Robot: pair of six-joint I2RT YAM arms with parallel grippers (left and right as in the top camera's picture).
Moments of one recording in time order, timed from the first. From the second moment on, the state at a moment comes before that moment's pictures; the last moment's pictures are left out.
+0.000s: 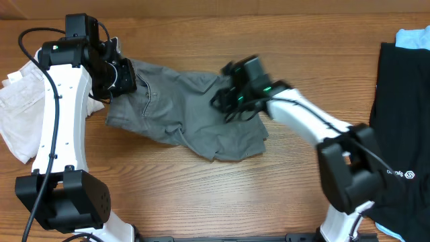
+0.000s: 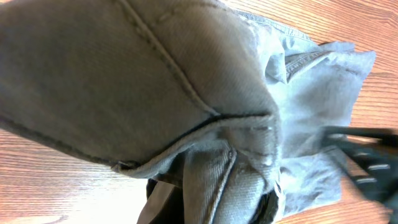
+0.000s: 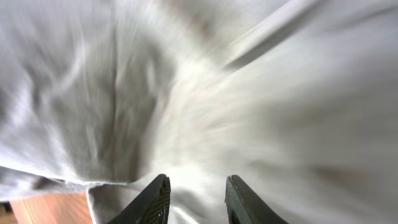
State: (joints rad) left arm 0.10 1.79 1.76 -1.26 0.27 -0.18; right arm 0.43 1.94 1.34 -0.41 -0.48 0.36
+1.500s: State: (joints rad) left arm -0.39 2.01 1.77 -0.96 0.29 -0.38; right arm 0.40 2.05 1.33 -0.68 -0.38 0.28
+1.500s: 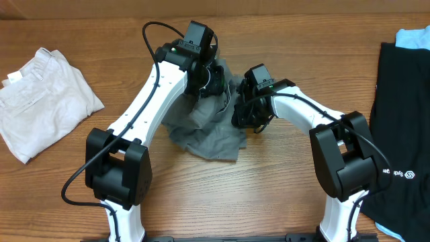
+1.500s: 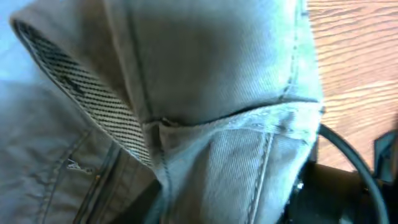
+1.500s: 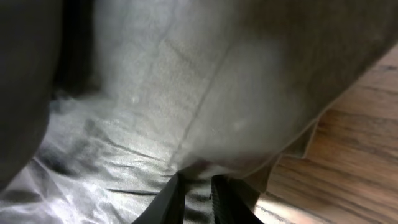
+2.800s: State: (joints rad) left arm -0.21 2.27 1.79 -1.14 0.22 -0.36; right arm 0.38 1.95 1.58 -0.86 -0.75 -0.06
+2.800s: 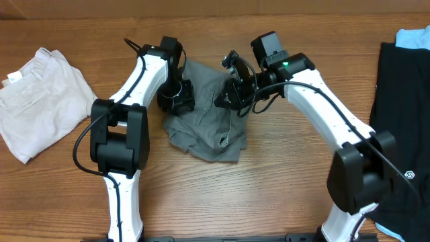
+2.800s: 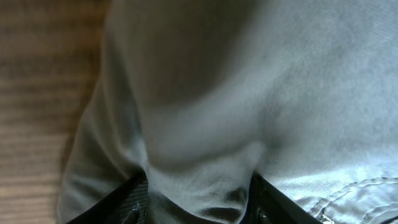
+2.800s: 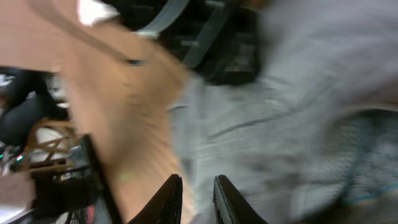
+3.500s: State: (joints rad) left arm -0.22 2.28 1.79 -1.39 0.14 -0.35; right arm 0.23 2.02 1.57 -0.95 -0.17 0.27
